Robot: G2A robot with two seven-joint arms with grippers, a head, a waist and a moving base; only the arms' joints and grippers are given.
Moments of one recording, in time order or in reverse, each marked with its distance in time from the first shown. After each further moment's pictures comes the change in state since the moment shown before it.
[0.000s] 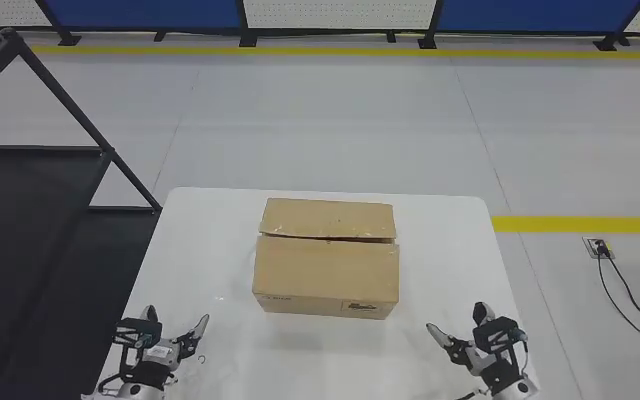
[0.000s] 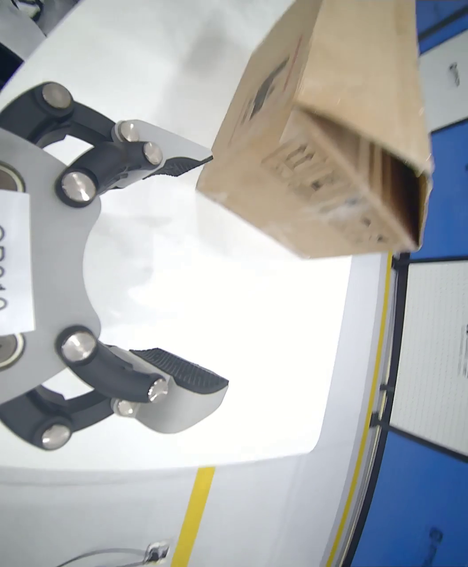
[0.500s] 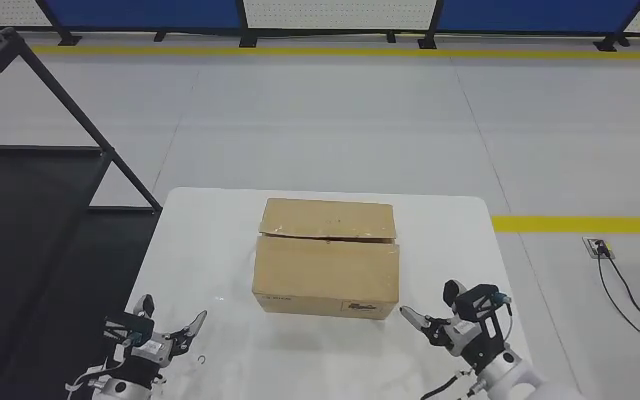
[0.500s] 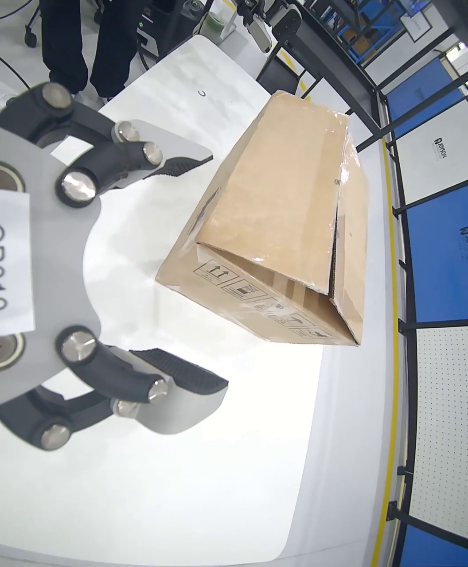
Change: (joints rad) left arm 0.016 0.011 -0.068 -0.063 0.013 -0.134 -0.014; right arm 0.127 -0.004 -0.054 -0.122 0.179 0.068 0.297
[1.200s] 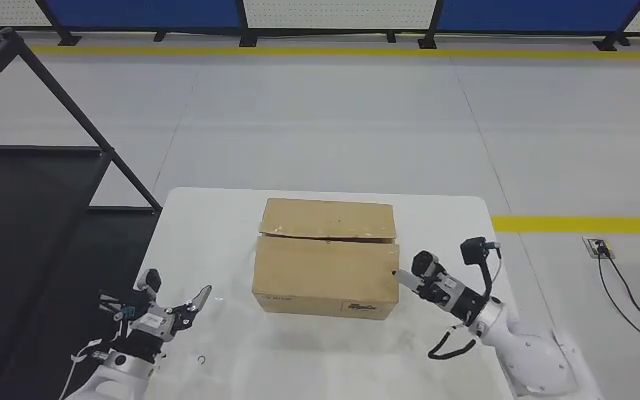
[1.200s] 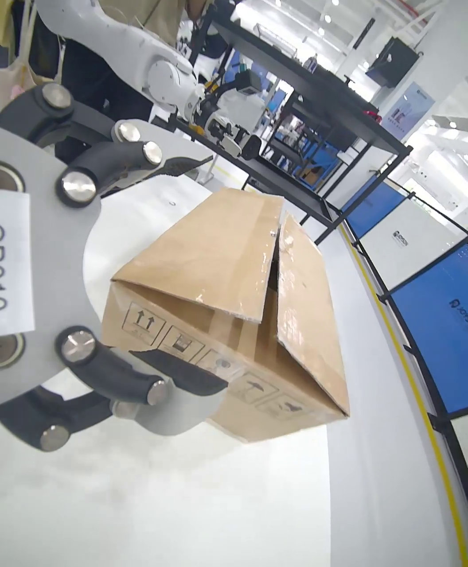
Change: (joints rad) left arm -0.131 -0.002 0.010 -0.010 -0.129 -0.073 -0.063; right arm 0.381 -0.006 -0.067 0.395 0.651 -0.217 0.235
